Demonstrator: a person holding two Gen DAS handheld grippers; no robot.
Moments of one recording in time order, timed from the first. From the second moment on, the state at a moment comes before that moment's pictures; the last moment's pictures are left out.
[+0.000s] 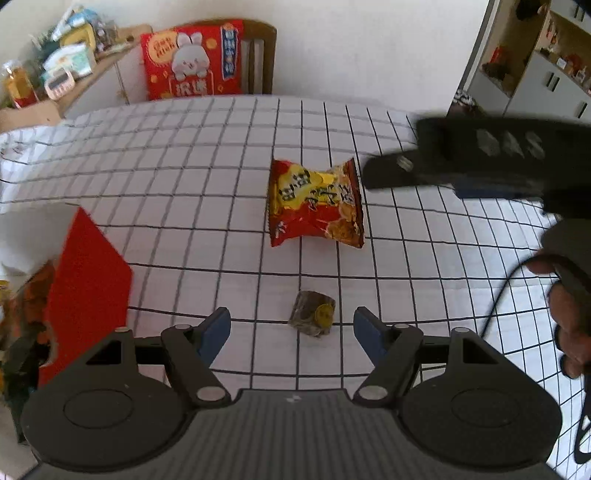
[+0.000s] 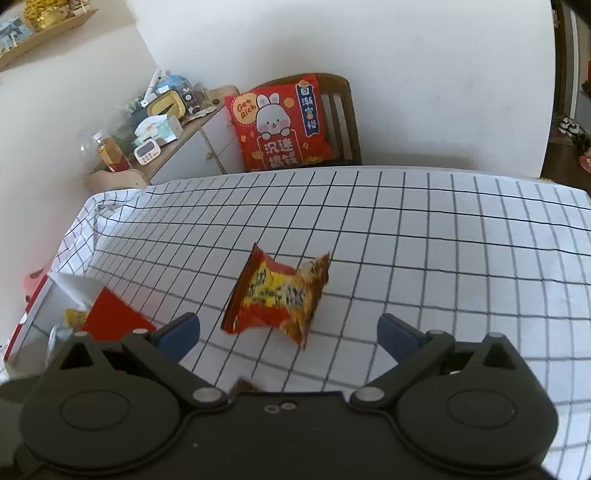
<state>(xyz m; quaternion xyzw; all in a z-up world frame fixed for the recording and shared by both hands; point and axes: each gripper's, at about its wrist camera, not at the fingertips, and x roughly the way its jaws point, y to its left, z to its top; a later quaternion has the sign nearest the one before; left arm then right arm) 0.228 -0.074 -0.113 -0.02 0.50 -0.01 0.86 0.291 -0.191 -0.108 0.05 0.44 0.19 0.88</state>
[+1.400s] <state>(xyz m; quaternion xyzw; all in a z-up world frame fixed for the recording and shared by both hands) 0.251 -0.113 -0.177 -0.01 0.54 -0.04 0.84 0.346 -0.176 -0.169 0.11 0.51 0.17 0.84</state>
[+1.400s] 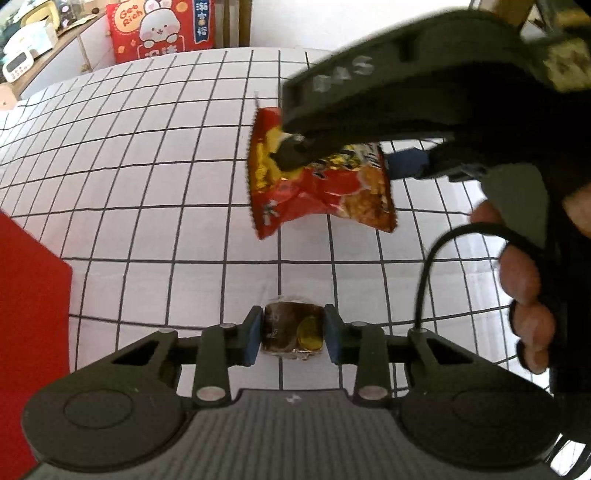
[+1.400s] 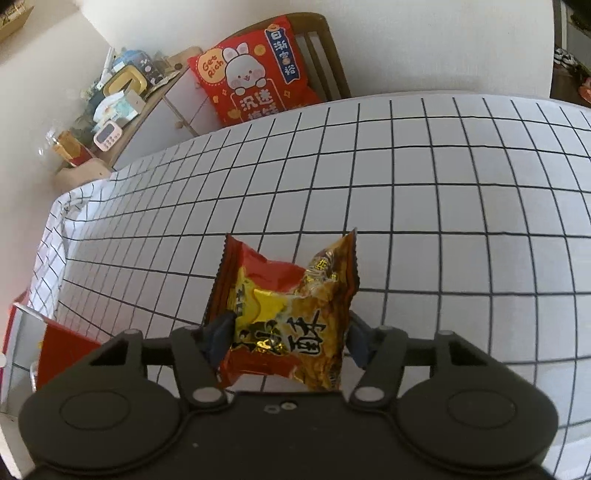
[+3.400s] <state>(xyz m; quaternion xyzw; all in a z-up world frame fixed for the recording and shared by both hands) 0.095 0.148 0.001 -0.13 0.42 0.13 0.89 0.171 -0.007 -0.046 -0.01 0.44 0.32 0.84</state>
